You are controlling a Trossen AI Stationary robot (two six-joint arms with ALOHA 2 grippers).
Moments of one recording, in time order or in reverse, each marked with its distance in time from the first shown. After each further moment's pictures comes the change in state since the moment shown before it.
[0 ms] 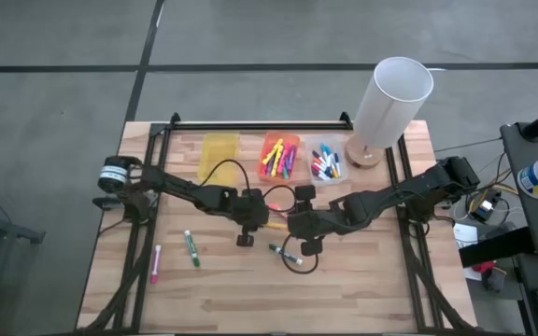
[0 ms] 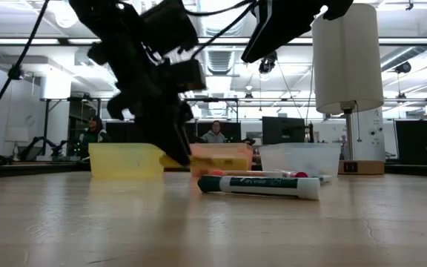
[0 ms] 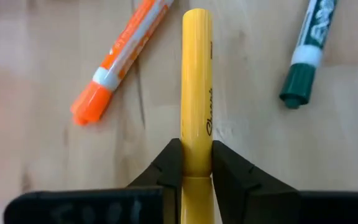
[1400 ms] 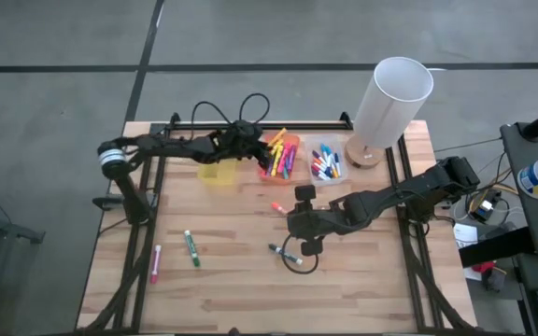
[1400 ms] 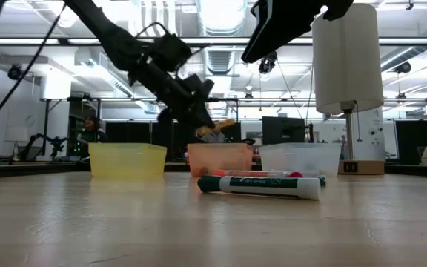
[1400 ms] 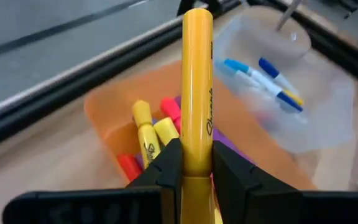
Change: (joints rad) left arm 0.523 -0.025 0.042 0.345 -0.036 -0.399; right arm 0.000 0.000 0.000 -0.001 0.000 0.000
